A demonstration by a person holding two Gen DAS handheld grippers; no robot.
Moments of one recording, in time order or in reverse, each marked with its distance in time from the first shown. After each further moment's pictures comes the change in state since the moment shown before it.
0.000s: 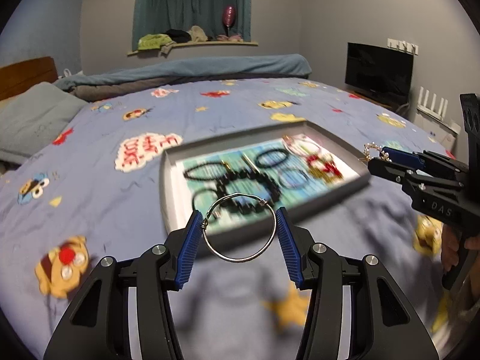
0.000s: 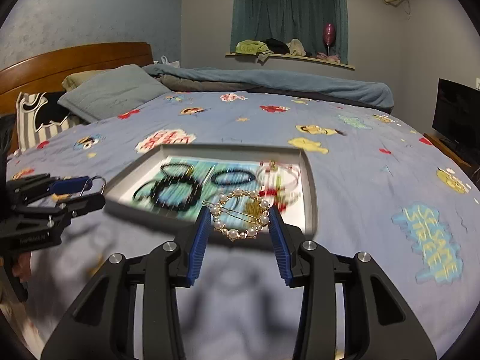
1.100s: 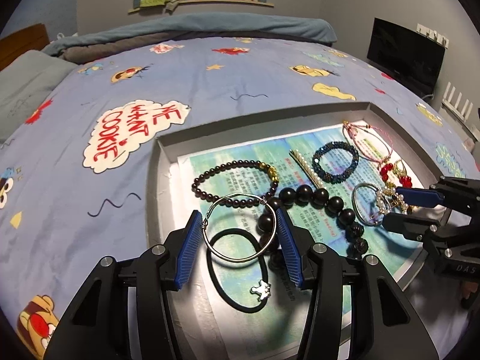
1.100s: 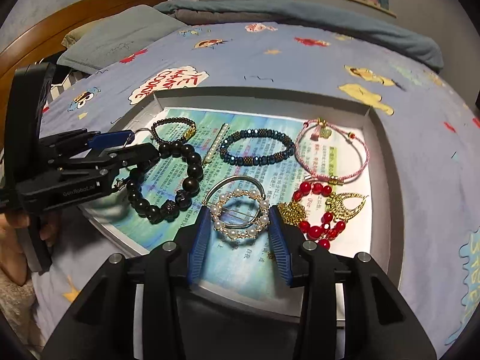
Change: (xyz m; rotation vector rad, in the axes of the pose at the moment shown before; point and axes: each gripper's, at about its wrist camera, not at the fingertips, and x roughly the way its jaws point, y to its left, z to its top) left arm 0.128 0.043 0.032 -0.049 0.215 -0.003; right arm 0.121 0.002 0.019 -0.020 0.367 0.159
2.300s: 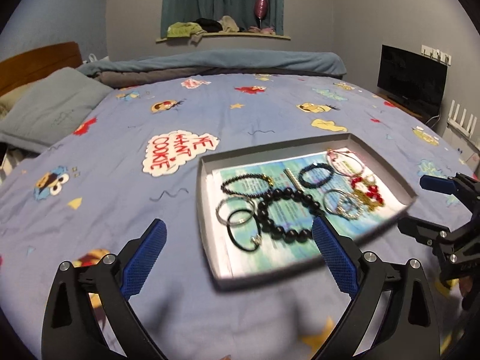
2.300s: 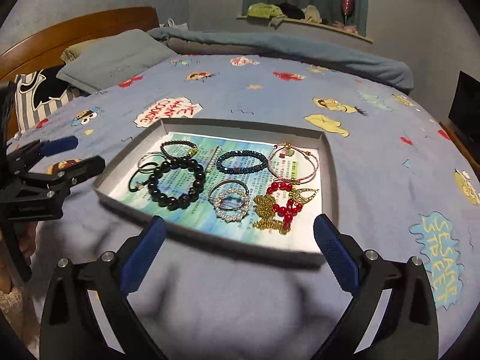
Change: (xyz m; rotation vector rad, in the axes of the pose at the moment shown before) left arm -0.113 -0.019 -0.031 -0.041 -0.161 0.107; right arm -0.083 0.020 -0.028 -0.008 -0.161 -0.119
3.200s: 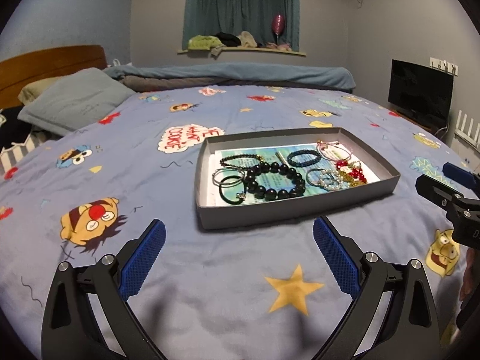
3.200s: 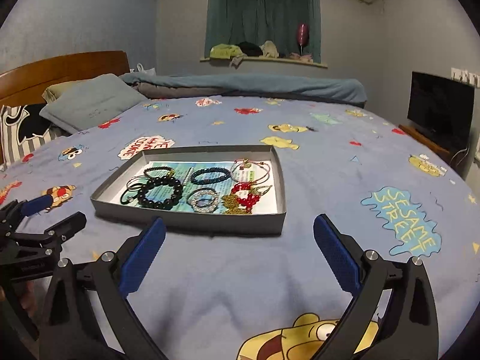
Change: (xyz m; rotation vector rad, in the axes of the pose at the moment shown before) left arm -0.040 -0.036 -0.064 -0.053 -0.097 0.100; right arm -0.061 -0.002 -0.057 0.099 -0.230 -0.158
